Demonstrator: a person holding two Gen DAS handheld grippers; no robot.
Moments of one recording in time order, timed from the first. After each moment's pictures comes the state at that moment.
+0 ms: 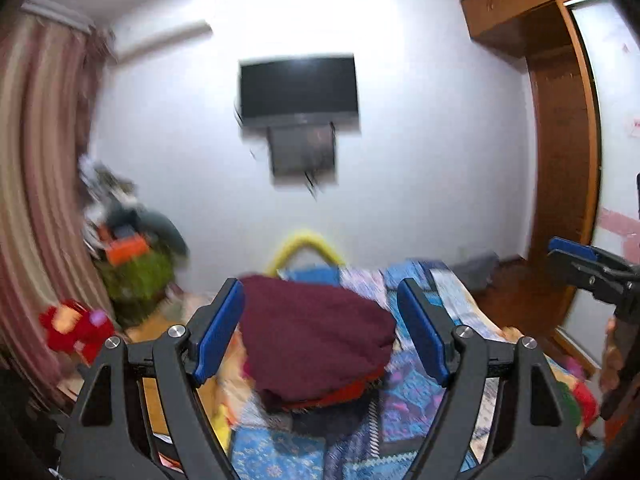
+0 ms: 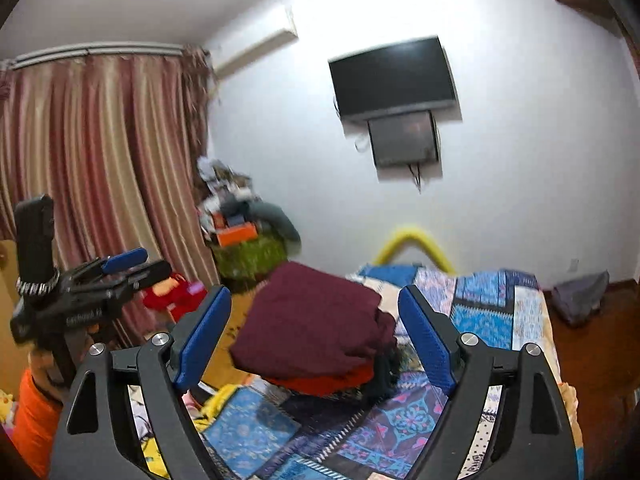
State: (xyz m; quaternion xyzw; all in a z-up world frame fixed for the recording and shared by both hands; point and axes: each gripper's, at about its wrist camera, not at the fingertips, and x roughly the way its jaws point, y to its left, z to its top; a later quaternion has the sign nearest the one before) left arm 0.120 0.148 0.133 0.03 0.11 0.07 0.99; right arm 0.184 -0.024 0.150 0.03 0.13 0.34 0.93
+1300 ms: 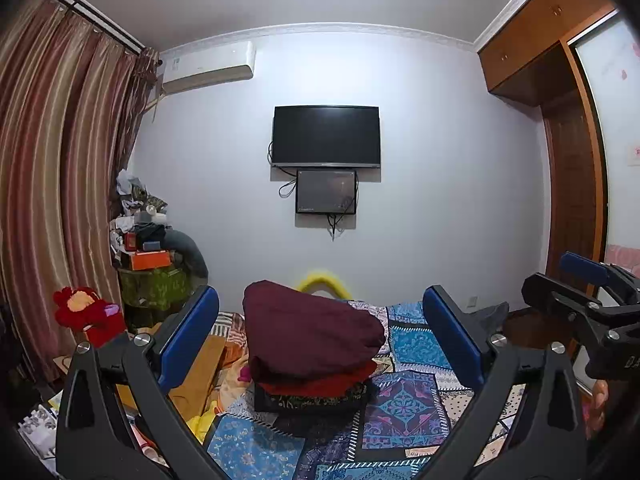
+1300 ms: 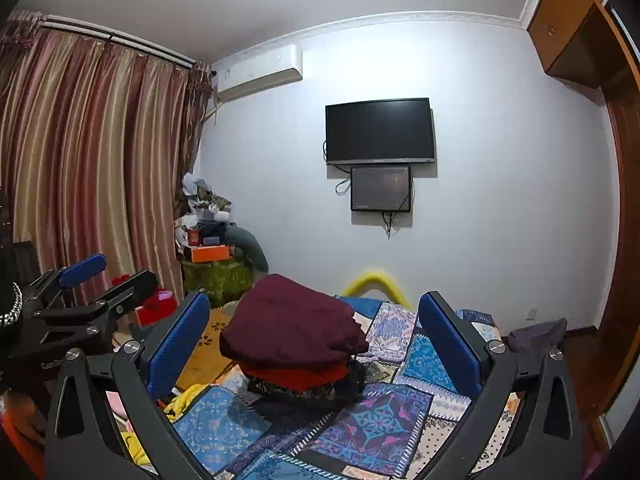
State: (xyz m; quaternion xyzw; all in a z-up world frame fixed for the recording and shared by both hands) left arm 0.040 0.116 0.070 -0.02 0.03 0.10 0.99; right arm 0.108 -0.017 0.114 -0.02 0.05 0.27 0.96
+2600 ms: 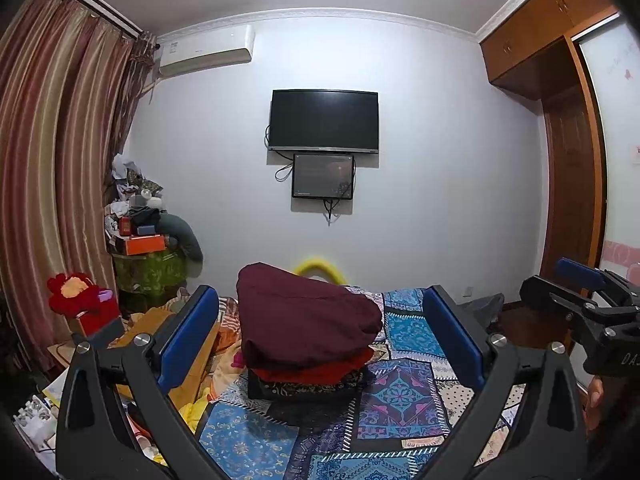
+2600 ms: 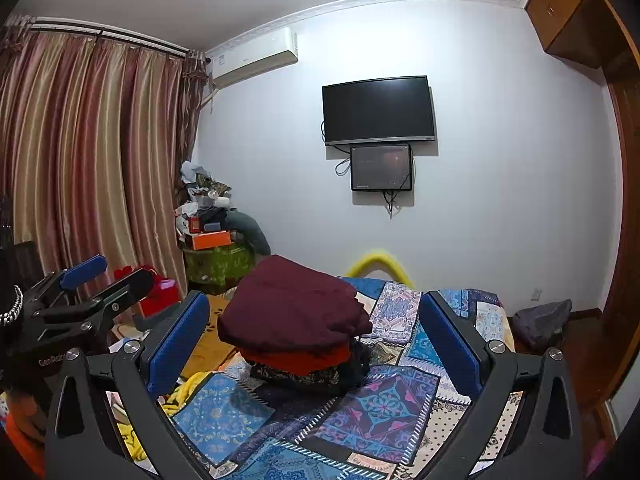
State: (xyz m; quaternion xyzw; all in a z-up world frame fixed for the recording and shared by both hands) left arm 0.051 0.124 0.060 -0.02 0.05 0.09 0.99; right arm 0.121 -0.023 0.112 -0.01 0.08 0.28 0.96
